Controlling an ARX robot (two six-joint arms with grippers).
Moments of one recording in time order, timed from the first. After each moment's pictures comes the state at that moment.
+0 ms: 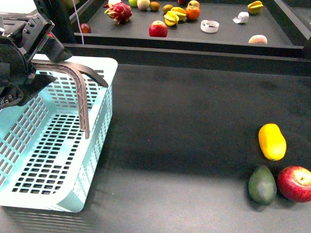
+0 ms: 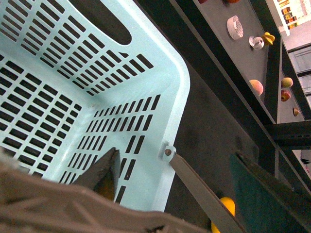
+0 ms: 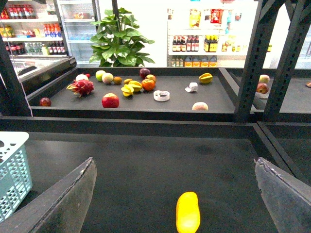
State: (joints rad) left arm -0.02 2.00 0.81 0.70 0.19 -0.75; right arm 0.00 0.00 0.01 0.00 0.00 0.00
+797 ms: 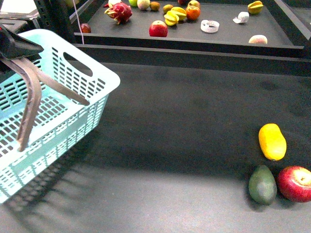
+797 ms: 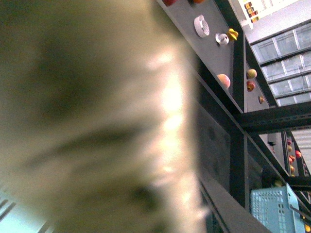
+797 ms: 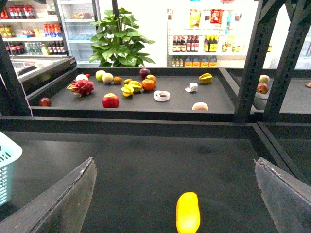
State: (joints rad) left arm 0.10 1.85 0.75 0.68 0.47 -0.71; right arm 0.00 0.00 0.01 0.00 0.00 0.00
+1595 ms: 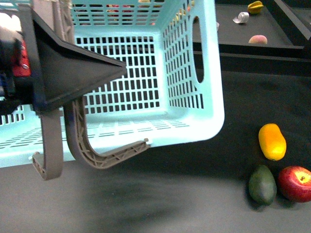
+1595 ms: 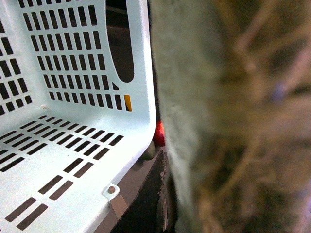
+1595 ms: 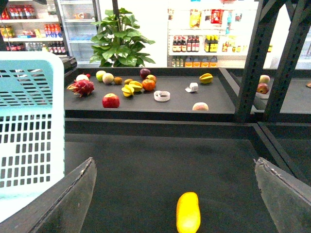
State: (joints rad) left arm -0.26 1.44 0.44 0.70 0.66 -0.35; right arm 0.00 0.00 0.01 0.00 0.00 0.00
